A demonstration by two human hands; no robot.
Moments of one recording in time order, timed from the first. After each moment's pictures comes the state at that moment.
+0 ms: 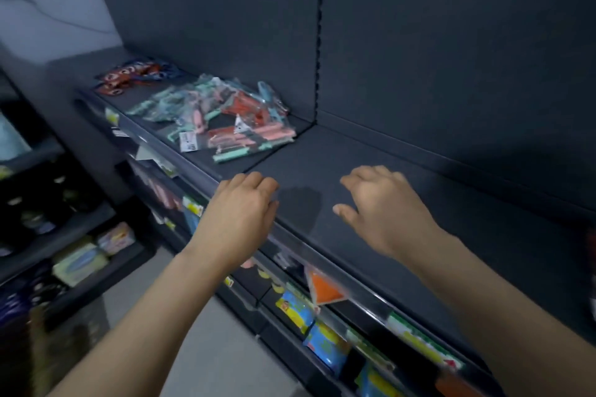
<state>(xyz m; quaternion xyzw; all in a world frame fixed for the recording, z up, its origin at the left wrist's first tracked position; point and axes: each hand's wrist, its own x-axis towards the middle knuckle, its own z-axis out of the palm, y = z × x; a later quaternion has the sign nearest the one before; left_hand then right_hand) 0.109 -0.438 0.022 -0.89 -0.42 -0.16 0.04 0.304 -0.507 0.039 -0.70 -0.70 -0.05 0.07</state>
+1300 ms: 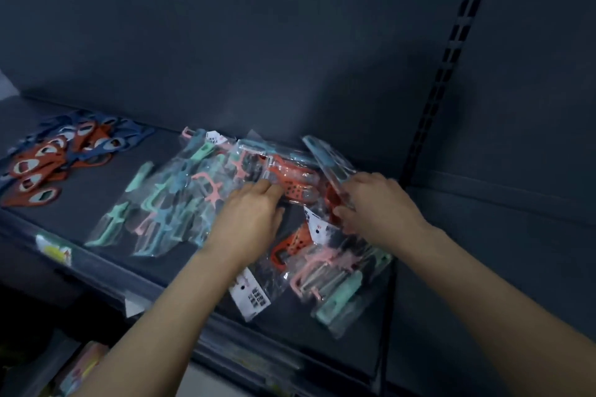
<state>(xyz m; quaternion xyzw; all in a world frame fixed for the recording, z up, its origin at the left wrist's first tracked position) 0.075 -0.042 -0.003 -0.95 -0.29 -0.10 -0.02 0.233 -0.158 0.013 -0.83 -0.56 0.03 0.07</state>
